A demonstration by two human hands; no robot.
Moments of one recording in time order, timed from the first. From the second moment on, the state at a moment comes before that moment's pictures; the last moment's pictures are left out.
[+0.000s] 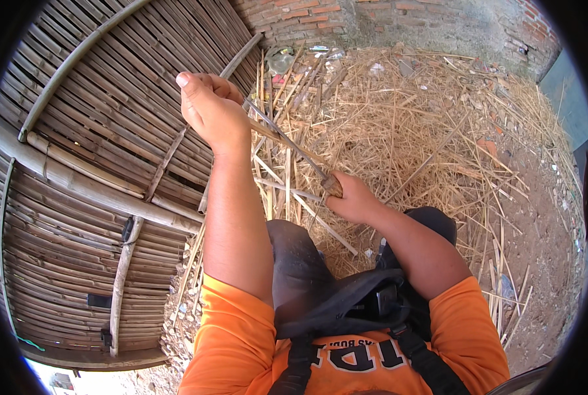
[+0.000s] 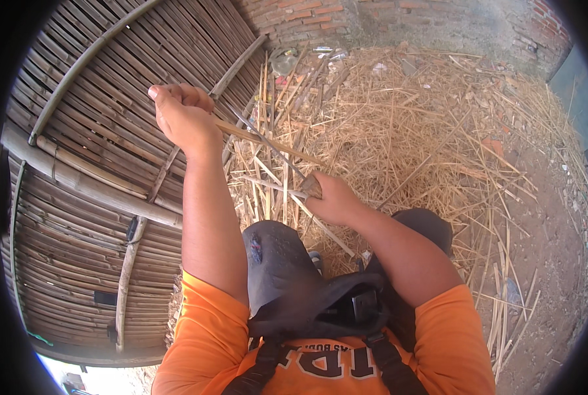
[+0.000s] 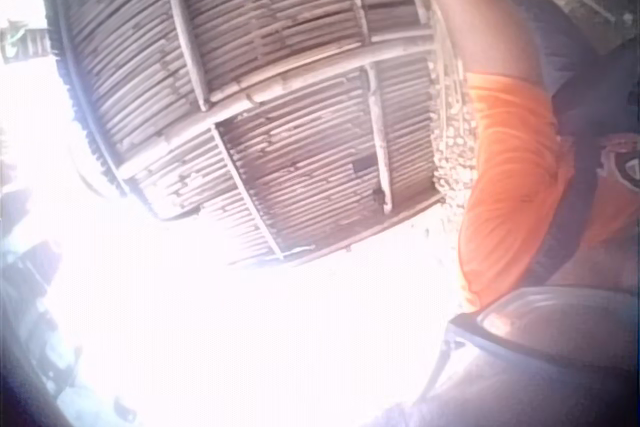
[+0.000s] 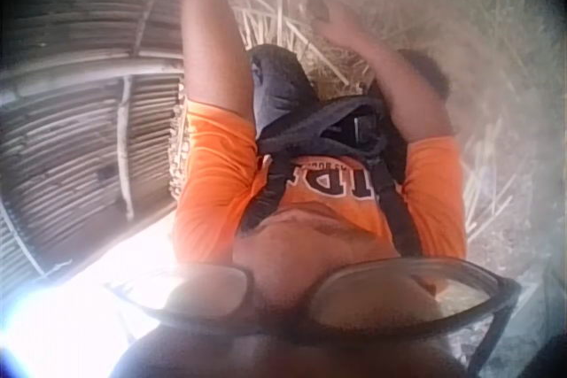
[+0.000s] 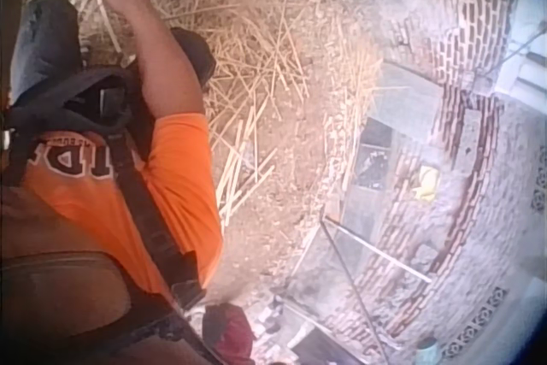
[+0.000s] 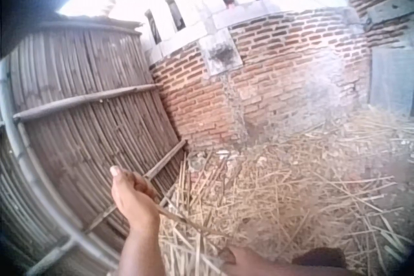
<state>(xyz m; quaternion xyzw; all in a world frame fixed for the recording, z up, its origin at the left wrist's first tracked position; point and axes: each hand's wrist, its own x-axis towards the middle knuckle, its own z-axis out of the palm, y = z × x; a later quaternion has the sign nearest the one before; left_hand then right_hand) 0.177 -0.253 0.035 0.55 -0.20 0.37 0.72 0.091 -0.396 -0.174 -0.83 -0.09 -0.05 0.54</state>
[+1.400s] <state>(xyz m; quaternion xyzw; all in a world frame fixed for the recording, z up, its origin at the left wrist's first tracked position) 0.177 -0.251 0.029 0.55 -0.22 0.39 0.70 0.090 -0.398 -0.177 -0.85 -0.10 -0.03 0.52</state>
